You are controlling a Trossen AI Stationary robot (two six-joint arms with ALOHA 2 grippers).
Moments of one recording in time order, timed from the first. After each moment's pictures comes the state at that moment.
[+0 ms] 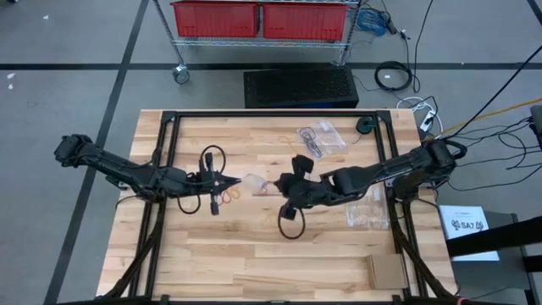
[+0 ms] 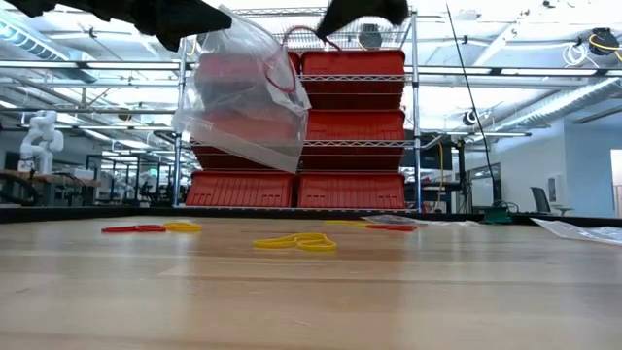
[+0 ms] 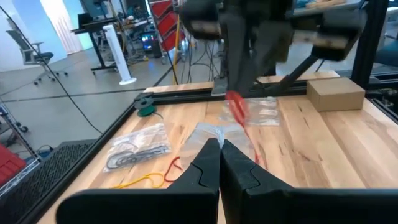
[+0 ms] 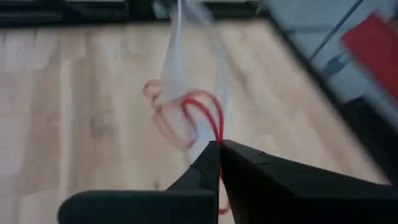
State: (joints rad) left arm -0.29 0.90 0.48 0.31 -0.44 0.11; right arm 0.26 1.65 1.42 -0.52 0.58 0.27
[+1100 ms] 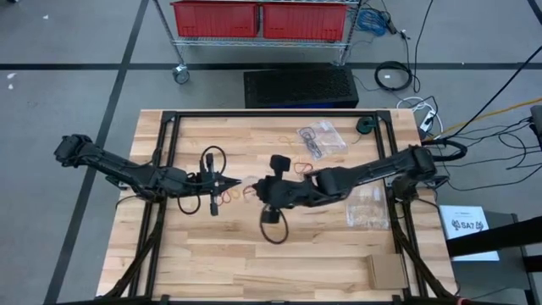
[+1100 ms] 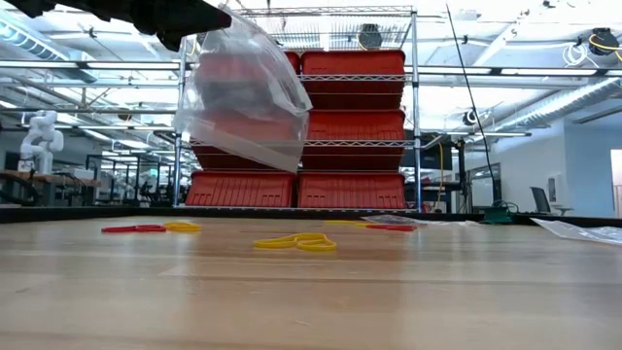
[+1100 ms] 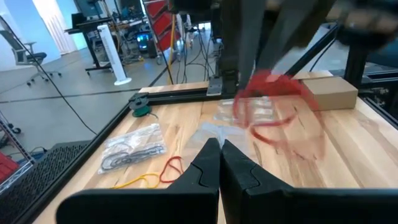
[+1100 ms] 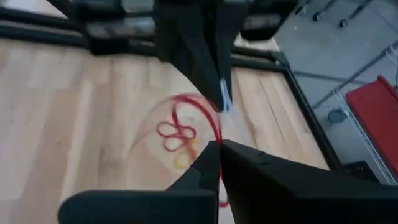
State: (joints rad) left arm -0.29 0.90 0.48 0.31 -0.42 0.11; right arm 0.25 1.82 1.72 -0.53 0.51 0.03
